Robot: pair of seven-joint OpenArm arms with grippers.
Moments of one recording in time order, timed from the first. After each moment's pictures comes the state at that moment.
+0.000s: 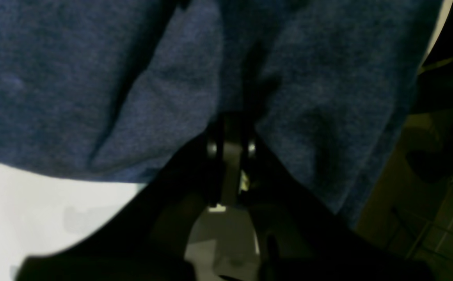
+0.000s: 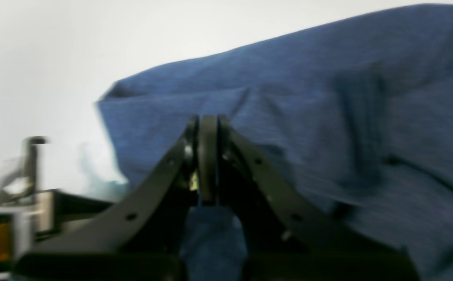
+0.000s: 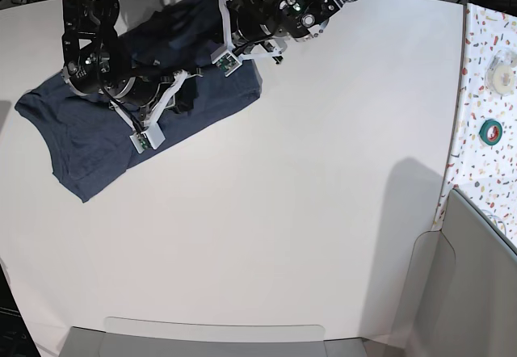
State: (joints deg) left arm 6.6 -13.7 48.3 103.5 -23.7 0.8 51.4; right arm -7.8 17.3 -2.5 115.9 39.4 5.9 -72.3
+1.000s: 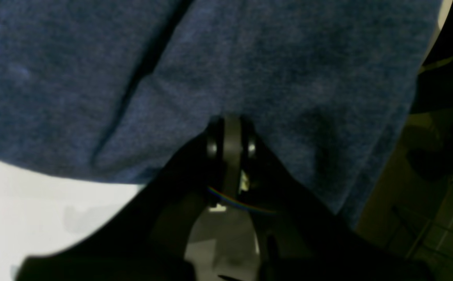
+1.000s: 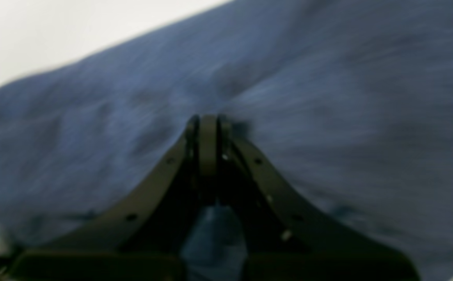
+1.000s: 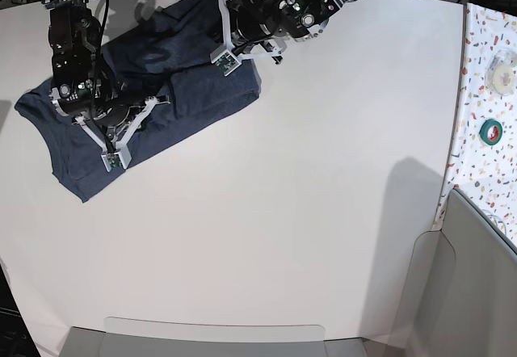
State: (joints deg) left arm 6.5 -13.7 48.3 103.6 -23.7 0.8 51.5; right arm -2.2 22.2 -2.2 108.6 24.5 2.3 -72.2
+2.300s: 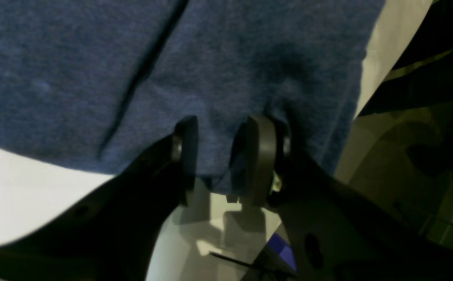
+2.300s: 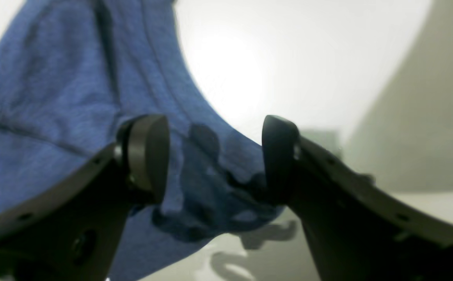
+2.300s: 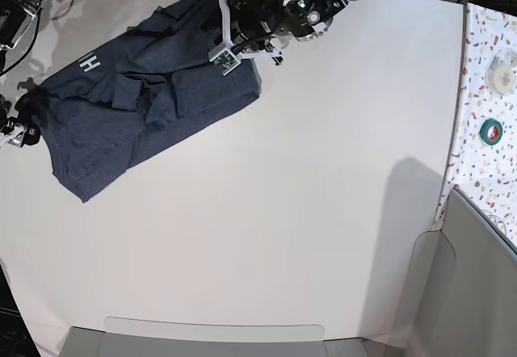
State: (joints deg) left arm 6.6 -14.1 48.2 109.3 -23.4 0.8 55.5; right arm 10.8 32.8 36.4 68.0 36.3 30.7 -72.4
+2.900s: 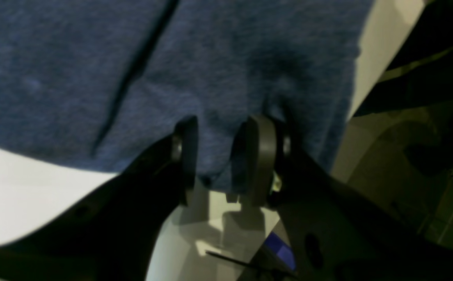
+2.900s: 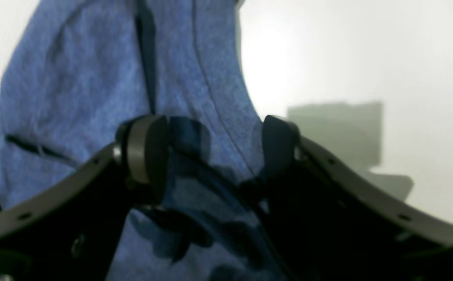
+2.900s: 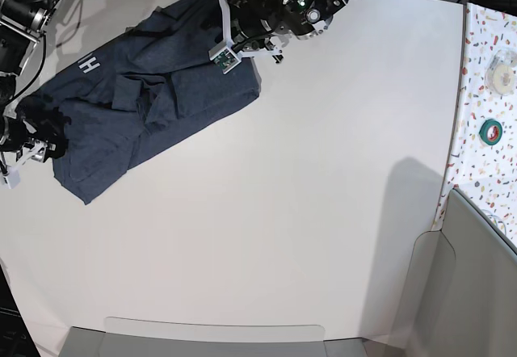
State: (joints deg) left arm 7.1 -14.2 48.2 109.3 -23.4 0.8 55.4; right arm 20.0 32.6 26.7 53.1 36.7 34.0 -67.9
